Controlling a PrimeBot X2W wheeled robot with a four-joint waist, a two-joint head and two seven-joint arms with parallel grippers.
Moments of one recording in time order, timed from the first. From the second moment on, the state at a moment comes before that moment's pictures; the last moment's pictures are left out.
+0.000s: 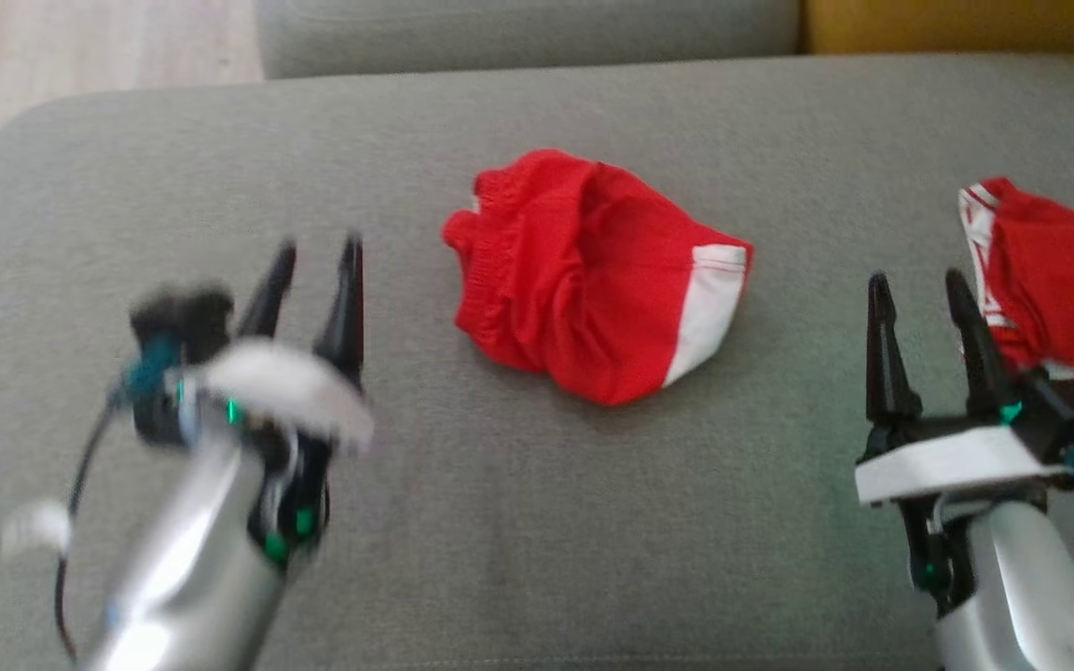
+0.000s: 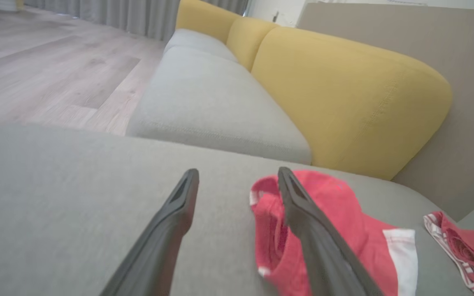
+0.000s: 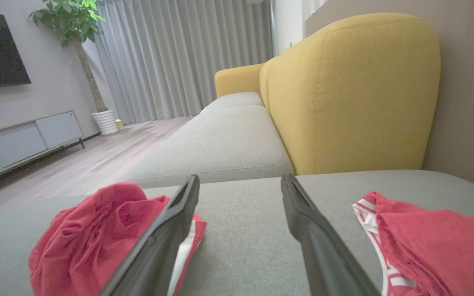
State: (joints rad) left arm -0.48 0.20 -0.51 0.48 -0.70 0.09 -0.25; right arm -0.19 -0.05 0.00 0.26 0.17 0.13 -0.22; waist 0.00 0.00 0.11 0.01
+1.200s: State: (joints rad) left arm -0.23 0.05 -0.30 0.35 -0.49 -0.01 -0.25; right arm -0.44 -0.14 0.10 0.58 0.22 0.13 0.05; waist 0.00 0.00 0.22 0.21
